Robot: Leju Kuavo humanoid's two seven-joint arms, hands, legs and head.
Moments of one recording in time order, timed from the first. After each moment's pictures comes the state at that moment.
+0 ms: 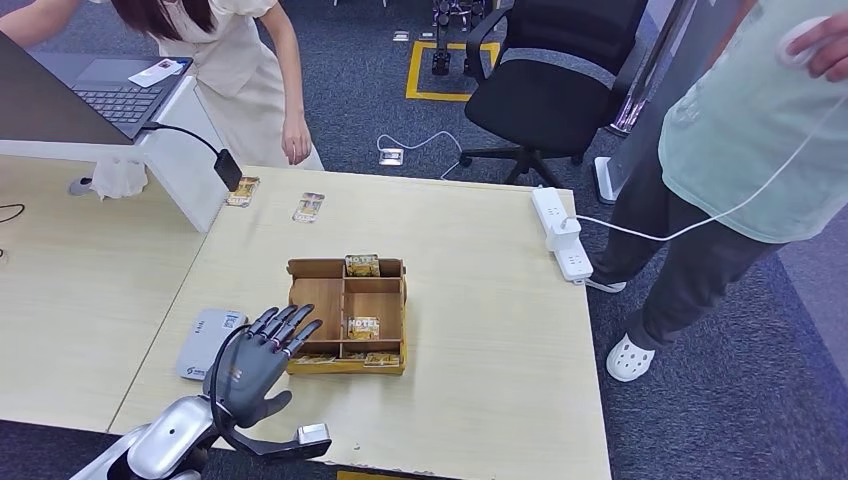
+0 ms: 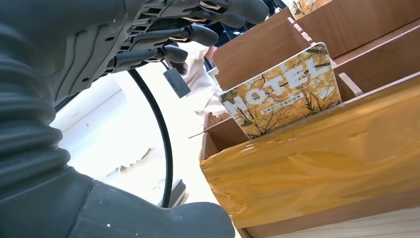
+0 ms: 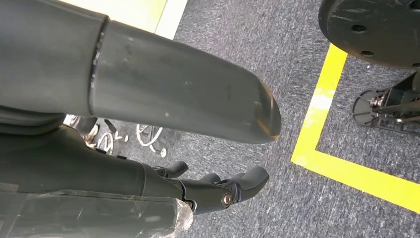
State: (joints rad) left arm -0.01 0.56 -0.58 -1.78 -1.09 0.09 0.18; right arm 0.42 0.30 -0.74 -1.25 1.01 0.70 0.29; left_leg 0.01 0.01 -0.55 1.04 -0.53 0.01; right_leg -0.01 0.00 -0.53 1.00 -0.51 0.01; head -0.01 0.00
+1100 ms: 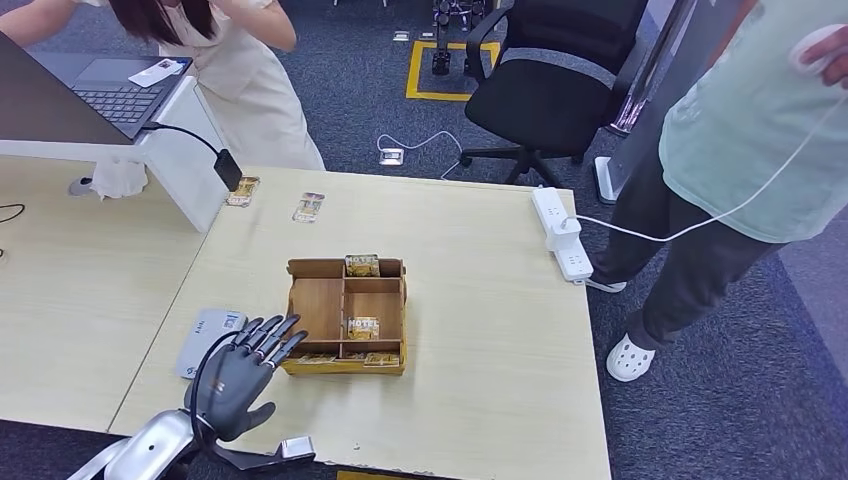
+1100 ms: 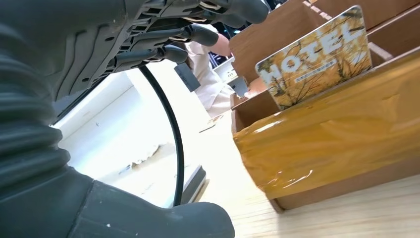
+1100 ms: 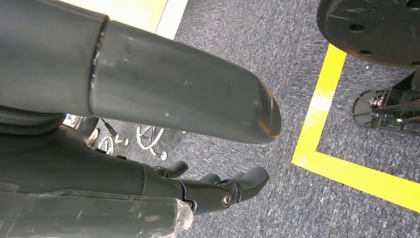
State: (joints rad) left arm 0.07 0.60 -0.53 -1.83 -1.12 0.09 0.19; right arm 0.42 0.30 -0.74 -1.25 0.99 0.70 0.31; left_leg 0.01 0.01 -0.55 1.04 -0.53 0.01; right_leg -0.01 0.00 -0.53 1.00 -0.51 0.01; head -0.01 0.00
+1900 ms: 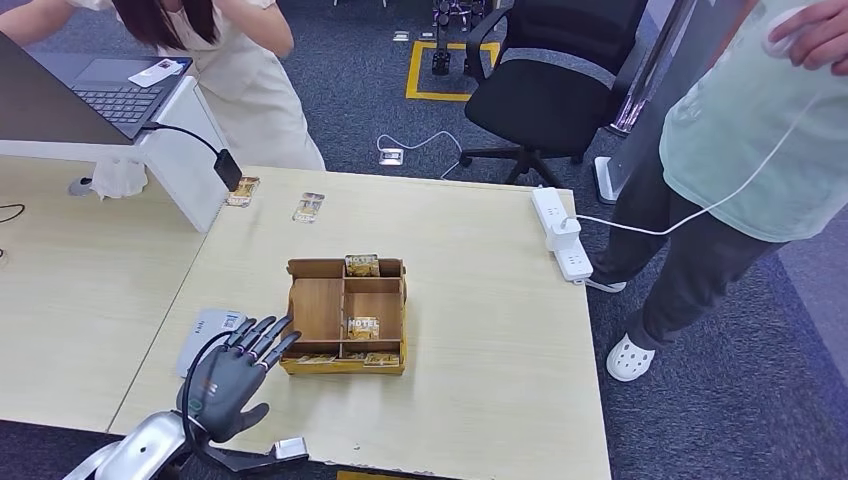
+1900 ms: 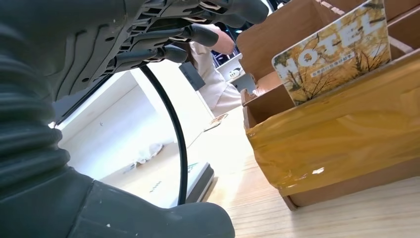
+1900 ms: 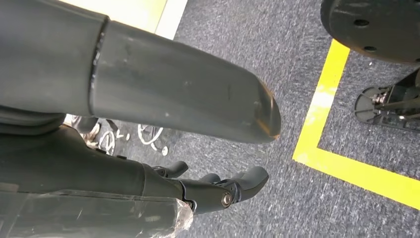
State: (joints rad) left arm 0.09 0.61 -0.49 -1.85 -1.12 0.09 0.17; right arm 0.41 0.30 -0.75 -1.25 1.03 0.69 0.28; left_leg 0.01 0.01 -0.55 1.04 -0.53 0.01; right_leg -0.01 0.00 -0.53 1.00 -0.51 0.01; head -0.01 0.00
